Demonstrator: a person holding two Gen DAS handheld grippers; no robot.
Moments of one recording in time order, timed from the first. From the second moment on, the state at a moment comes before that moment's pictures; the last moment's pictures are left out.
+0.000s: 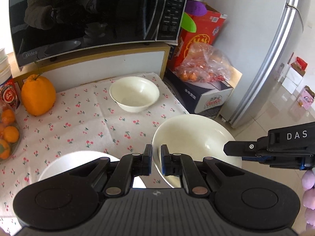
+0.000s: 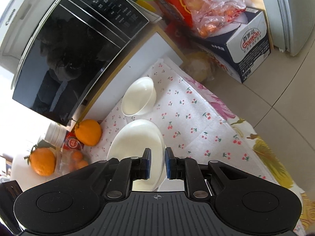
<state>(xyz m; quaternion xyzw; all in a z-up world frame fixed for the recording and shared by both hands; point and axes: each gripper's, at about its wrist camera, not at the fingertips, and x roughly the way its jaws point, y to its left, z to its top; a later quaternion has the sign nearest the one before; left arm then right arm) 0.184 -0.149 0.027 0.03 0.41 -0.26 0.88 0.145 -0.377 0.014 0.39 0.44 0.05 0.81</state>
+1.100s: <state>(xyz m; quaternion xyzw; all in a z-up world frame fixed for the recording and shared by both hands) 0.132 -0.178 -0.010 0.15 0.45 -0.27 0.84 0.117 -0.365 0.001 0.24 0.53 0.03 0.81</state>
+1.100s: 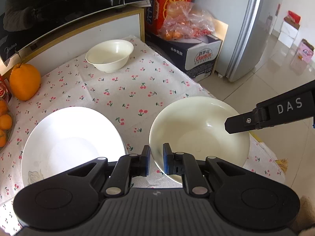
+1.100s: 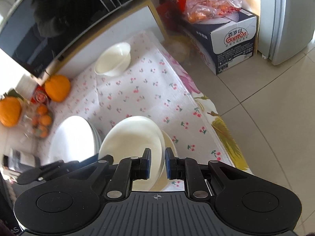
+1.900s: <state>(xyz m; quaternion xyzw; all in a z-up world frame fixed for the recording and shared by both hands) 0.127 -0.188 -0.019 0.18 0.45 -0.26 0.83 0.119 -0.354 -0.007 0.19 0.55 0.03 0.82</state>
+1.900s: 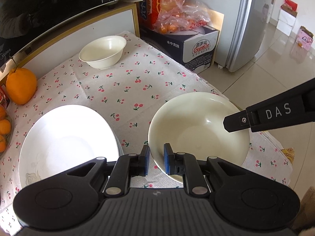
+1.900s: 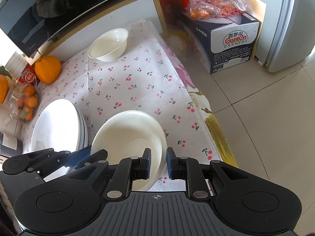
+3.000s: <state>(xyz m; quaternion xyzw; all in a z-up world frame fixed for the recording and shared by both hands) 0.124 -0.188 -0.014 0.17 0.45 -0.26 0.84 0.119 -0.370 0.005 0.24 0.52 0.03 0.82</state>
